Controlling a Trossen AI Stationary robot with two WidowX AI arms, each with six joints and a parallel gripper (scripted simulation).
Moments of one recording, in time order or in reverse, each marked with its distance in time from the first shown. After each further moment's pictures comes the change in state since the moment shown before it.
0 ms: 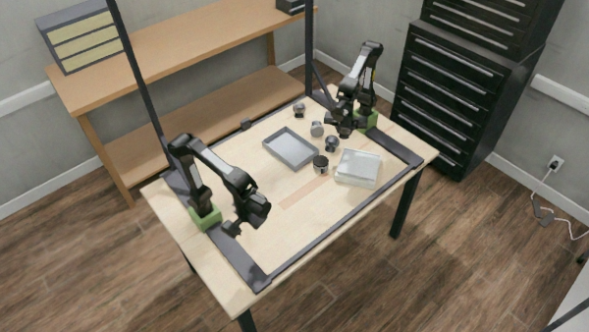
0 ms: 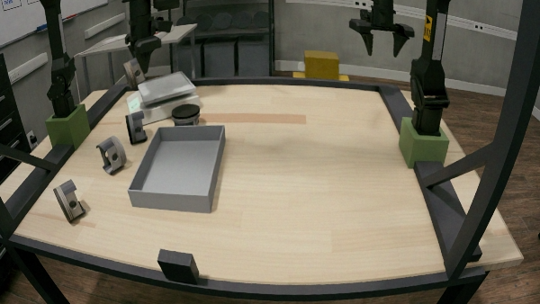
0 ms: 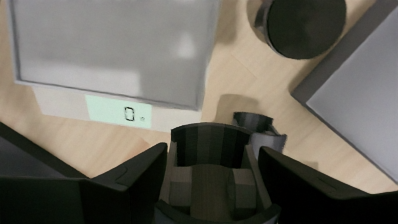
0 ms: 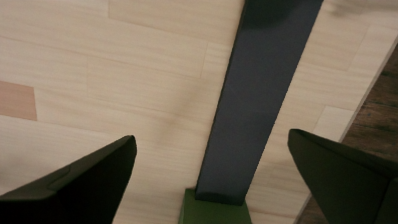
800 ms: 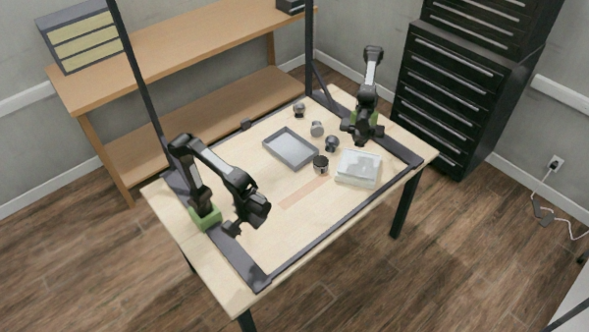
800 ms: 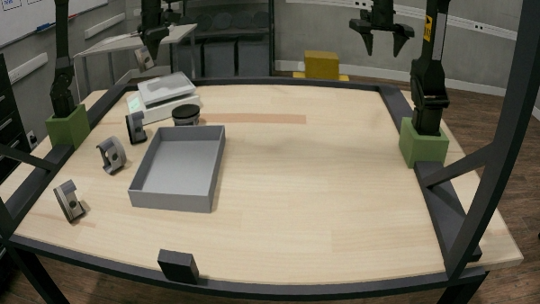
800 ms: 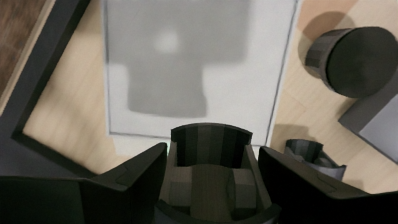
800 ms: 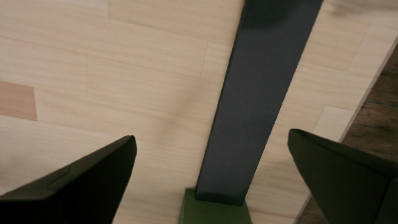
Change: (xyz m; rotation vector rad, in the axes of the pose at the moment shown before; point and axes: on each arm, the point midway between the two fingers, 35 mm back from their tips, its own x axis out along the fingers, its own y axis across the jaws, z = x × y) left arm -0.009 0.070 0.048 0.071 0.003 0.001; right arm 0.000 0.000 0.000 0.000 0.000 0.000
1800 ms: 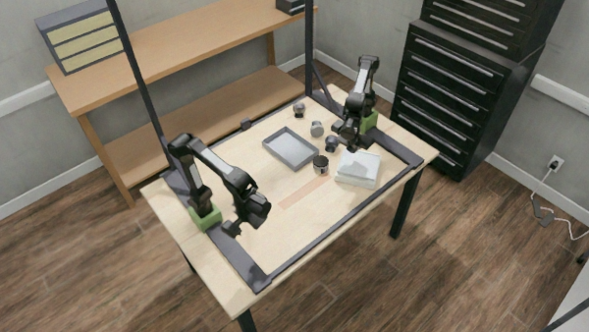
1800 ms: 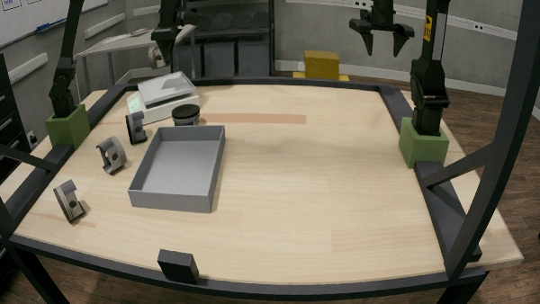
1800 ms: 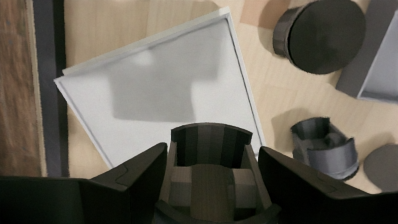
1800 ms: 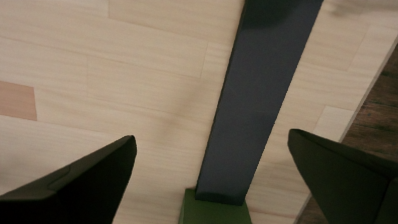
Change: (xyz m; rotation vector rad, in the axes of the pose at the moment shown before) left arm 0.001 -0.030 0.040 0.441 0.072 0.013; right arm 0.000 0.000 0.000 0.000 0.000 0.000
